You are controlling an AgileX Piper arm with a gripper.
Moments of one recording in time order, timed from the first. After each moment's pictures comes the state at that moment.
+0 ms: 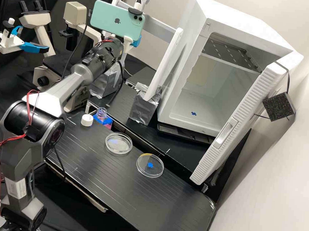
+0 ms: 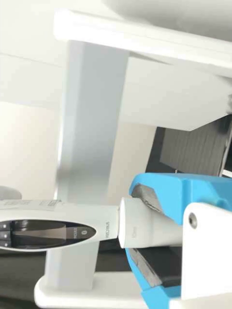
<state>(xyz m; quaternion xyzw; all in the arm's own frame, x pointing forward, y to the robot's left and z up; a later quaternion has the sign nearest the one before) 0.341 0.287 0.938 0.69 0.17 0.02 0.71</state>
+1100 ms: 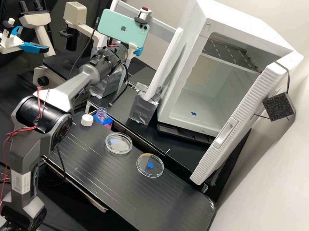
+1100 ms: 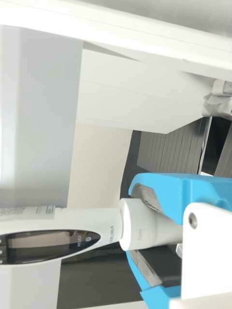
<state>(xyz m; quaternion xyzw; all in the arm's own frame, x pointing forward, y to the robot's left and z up) 0.367 0.272 0.923 0.69 0.16 -0.03 0.70</state>
